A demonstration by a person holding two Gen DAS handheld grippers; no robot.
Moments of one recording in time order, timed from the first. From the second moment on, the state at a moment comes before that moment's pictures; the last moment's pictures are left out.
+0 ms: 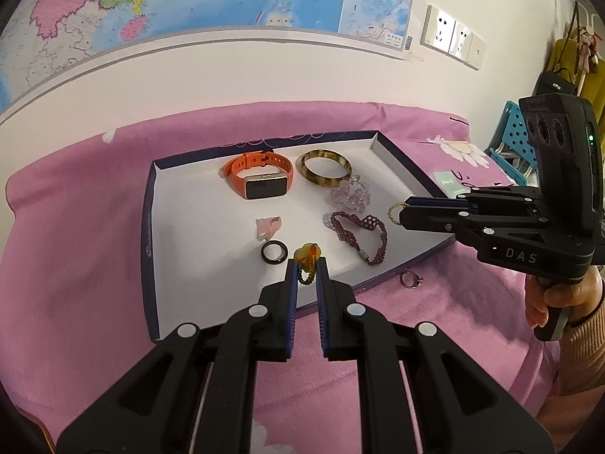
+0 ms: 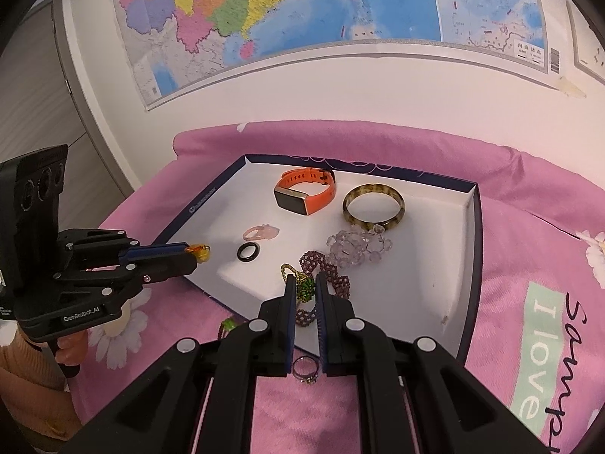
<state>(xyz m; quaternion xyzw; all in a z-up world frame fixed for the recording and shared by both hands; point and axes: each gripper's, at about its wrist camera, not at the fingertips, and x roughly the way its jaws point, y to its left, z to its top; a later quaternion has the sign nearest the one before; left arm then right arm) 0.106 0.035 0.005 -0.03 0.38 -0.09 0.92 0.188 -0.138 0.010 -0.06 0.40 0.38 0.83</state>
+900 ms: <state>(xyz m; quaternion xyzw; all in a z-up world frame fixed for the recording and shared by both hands) 0.123 0.034 -0.003 -0.03 0.39 -0.08 0.92 0.206 -0.125 -0.001 -0.06 0.42 0.38 0.82</state>
